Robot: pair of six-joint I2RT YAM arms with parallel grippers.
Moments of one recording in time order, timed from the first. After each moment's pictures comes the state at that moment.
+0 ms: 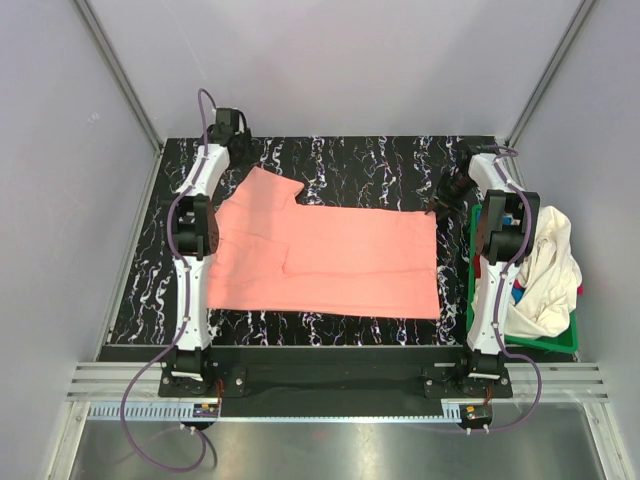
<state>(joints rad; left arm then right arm) -0.07 2.52 2.34 -0.64 -0.02 -0.30 -0.08 2.35 1.96 -0.97 -0.21 0.42</state>
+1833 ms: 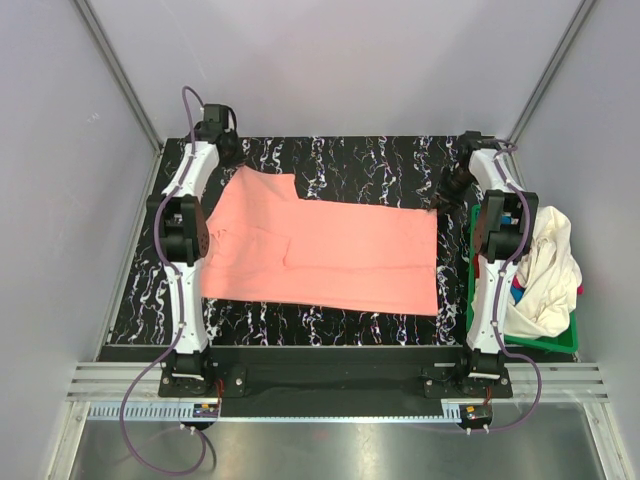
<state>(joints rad) -0.04 2.35 2.18 -0.67 0.02 -0.36 -0.08 2.39 2.06 -1.04 -0.20 0.37</state>
